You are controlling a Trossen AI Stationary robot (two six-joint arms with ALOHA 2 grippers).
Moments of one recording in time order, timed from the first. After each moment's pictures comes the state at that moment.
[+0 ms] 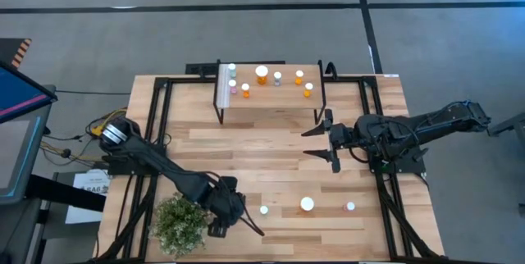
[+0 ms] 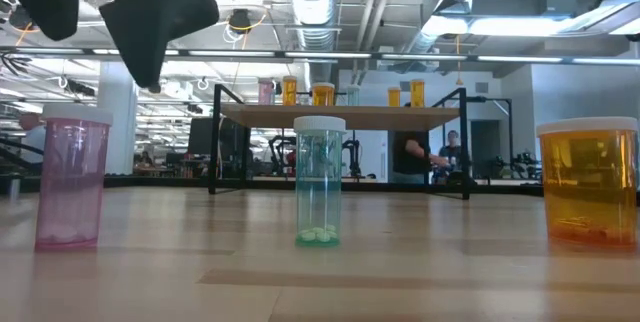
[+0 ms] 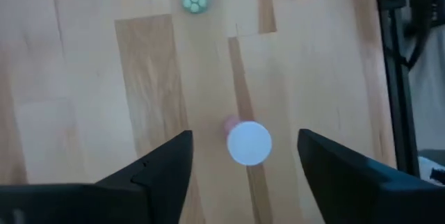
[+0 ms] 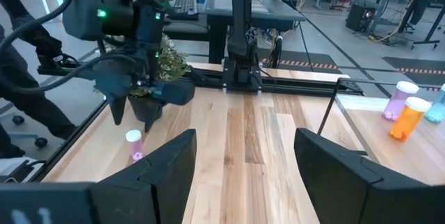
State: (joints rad) left arm -0.54 1.75 1.31 -0.75 -0.03 -0.41; right arm 0.18 0.89 0.68 0.05 0.13 -0.03
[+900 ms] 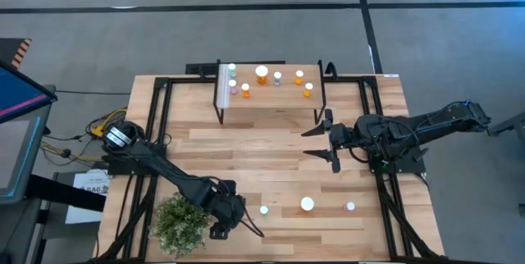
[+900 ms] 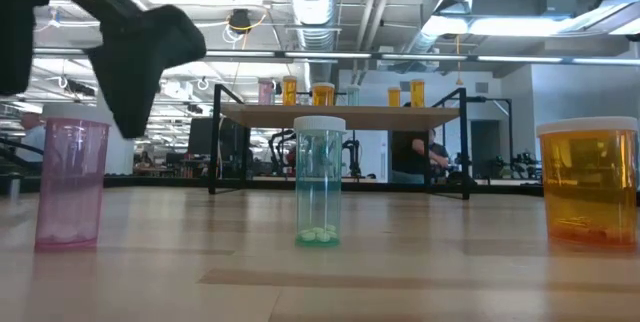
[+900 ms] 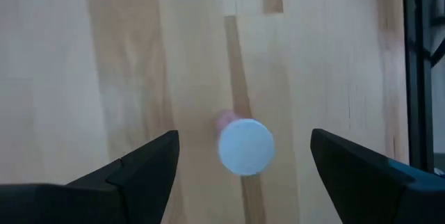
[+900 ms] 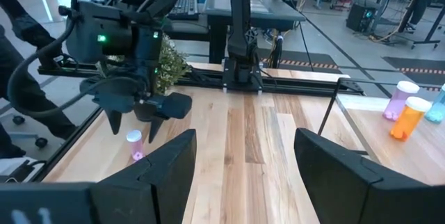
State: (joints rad) left arm -0.56 1.80 1.26 -0.68 -0.02 -0.48; right arm 0.18 0.89 0.68 0.05 0.13 -0.02
